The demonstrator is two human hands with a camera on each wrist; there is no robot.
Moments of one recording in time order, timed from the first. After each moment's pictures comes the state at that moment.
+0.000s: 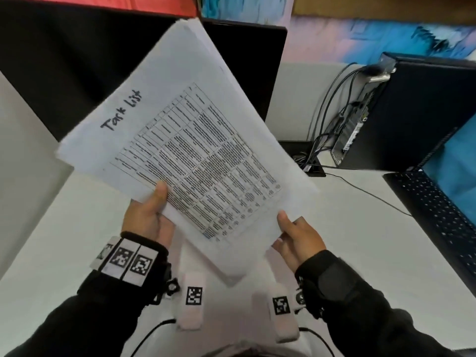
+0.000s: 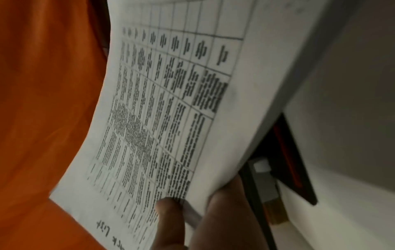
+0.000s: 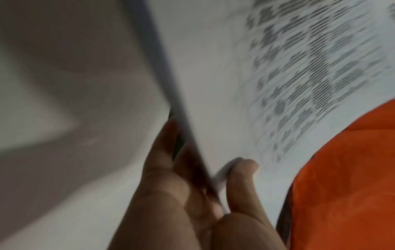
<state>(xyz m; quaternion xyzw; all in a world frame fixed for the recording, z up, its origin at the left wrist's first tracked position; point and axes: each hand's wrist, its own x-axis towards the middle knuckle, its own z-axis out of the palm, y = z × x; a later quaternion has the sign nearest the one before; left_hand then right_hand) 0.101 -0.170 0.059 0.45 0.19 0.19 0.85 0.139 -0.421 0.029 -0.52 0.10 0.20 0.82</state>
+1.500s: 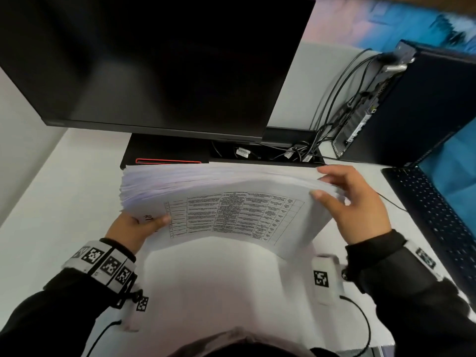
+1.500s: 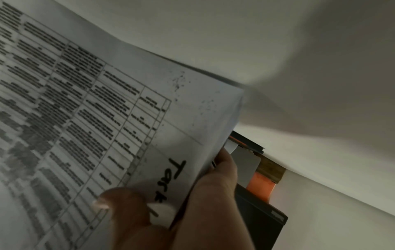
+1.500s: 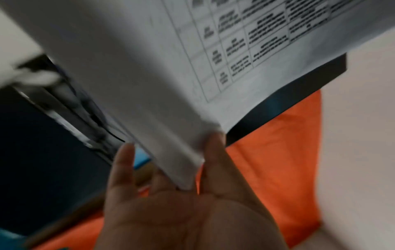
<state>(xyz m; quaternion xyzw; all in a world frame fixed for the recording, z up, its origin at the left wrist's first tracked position) 0.081 -0.116 -0.004 0.78 0.19 0.04 0.59 0.150 -0.454 0.103 -0.89 -0.09 -0.07 0.45</state>
